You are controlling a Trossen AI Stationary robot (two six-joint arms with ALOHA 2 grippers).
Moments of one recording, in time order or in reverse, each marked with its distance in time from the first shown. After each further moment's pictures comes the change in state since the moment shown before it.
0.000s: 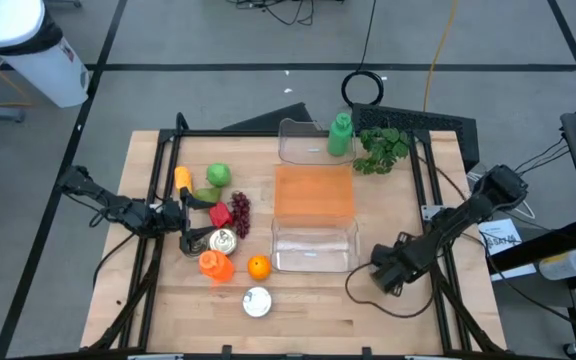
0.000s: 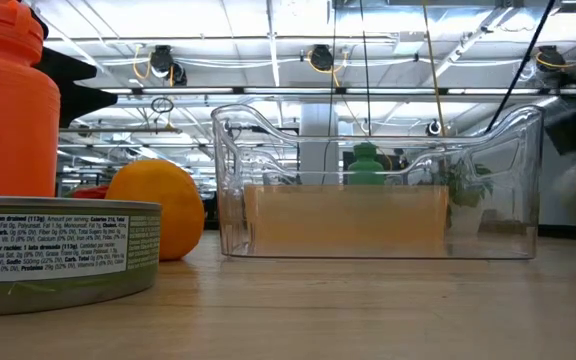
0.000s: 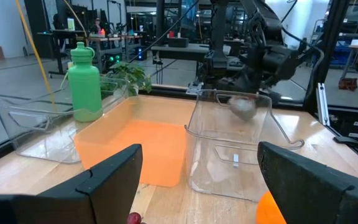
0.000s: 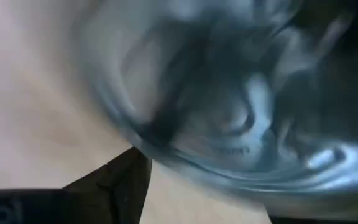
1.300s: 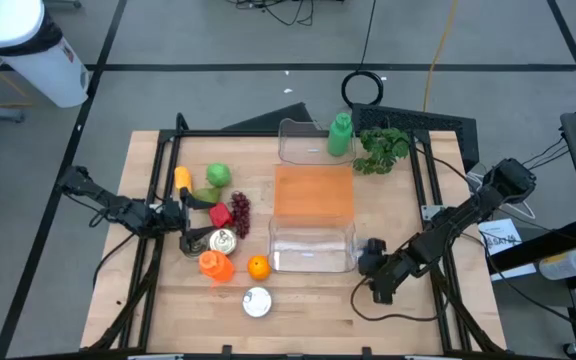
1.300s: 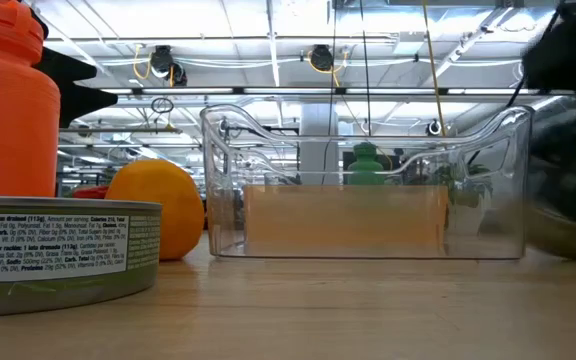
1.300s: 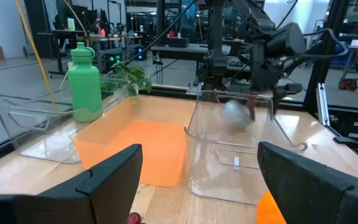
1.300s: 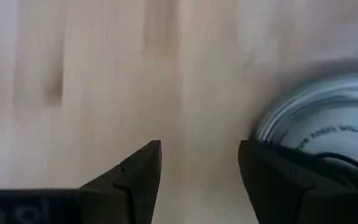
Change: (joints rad) left arm 0.000 0.000 0.000 0.000 0.000 0.000; right arm 0.012 -0.087 -0.112 0.551 0.096 -0.337
